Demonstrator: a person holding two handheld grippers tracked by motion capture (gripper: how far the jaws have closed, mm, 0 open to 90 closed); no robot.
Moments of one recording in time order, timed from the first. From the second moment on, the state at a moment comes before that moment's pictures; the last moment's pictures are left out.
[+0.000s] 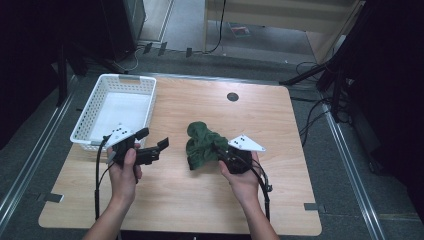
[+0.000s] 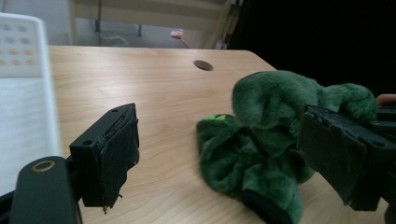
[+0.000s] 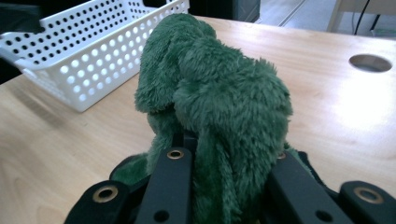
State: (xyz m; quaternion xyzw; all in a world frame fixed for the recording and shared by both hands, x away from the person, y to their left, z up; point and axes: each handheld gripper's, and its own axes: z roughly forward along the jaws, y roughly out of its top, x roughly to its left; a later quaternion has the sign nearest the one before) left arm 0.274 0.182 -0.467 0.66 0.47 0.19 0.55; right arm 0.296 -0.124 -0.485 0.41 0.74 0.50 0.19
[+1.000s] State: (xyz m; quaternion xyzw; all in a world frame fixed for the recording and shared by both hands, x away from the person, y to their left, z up) left arm 0.273 0.154 -0.498 0.72 0.44 0.13 0.52; right arm 0.284 -0.150 -0.502 0.35 0.78 0.50 0.10
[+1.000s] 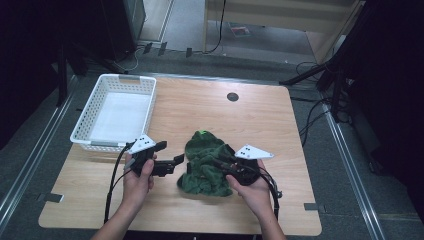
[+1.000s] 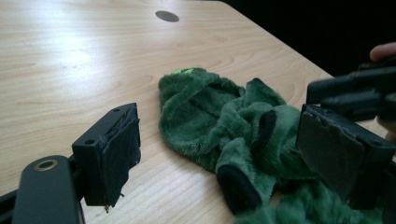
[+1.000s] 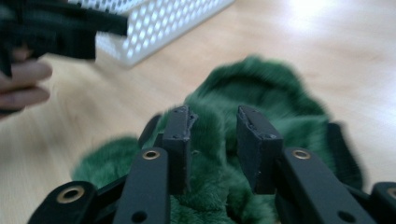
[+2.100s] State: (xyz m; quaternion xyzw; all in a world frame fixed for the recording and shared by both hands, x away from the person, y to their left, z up) left arm 0.318 0.107 -0.539 0.75 0.51 0.15 0.40; right arm 0.336 -0.148 -0.518 0.41 0.79 0.43 0.13
